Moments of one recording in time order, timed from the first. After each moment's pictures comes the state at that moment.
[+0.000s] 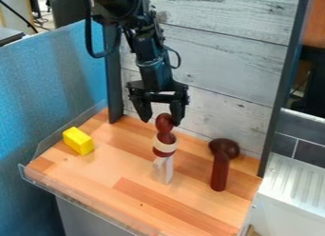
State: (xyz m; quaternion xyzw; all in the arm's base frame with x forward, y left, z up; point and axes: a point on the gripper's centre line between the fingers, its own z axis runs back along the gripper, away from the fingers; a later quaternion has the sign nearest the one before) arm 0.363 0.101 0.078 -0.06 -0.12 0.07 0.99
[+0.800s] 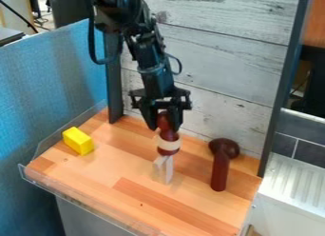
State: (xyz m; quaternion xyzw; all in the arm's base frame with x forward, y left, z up) arm 0.363 0.094 0.070 -0.09 -0.10 0.08 0.99
